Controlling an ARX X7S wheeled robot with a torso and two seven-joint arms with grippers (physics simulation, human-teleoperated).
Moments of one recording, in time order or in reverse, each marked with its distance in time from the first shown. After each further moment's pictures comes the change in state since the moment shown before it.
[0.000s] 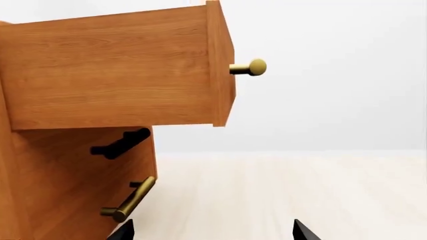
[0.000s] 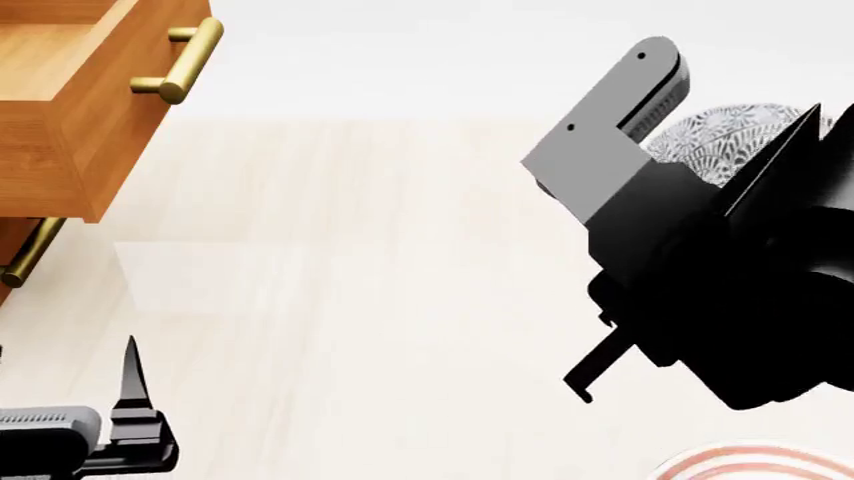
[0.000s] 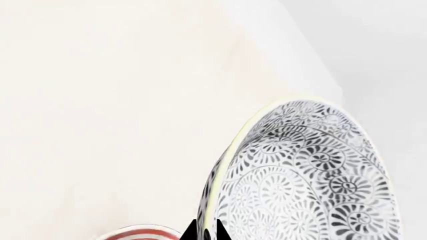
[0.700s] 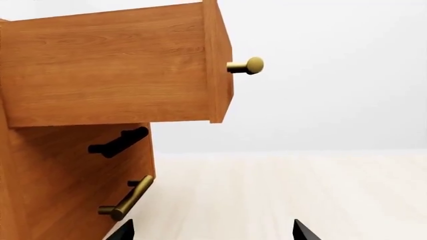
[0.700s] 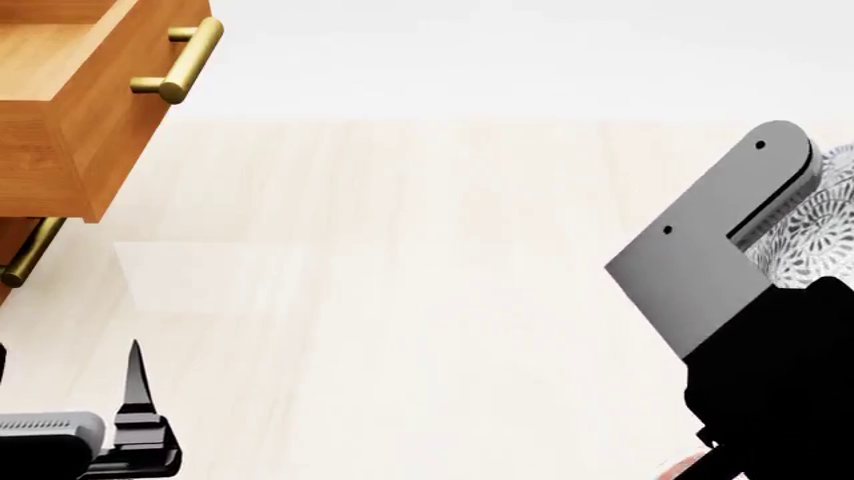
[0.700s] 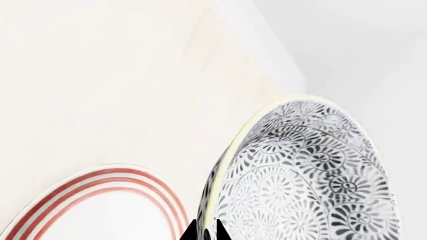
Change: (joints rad) left arm 0.005 -0.002 0.013 -0.015 0.000 0.025 -0.004; right arm 0.087 0.288 -0.099 -0.334 0.618 -0.061 0.637
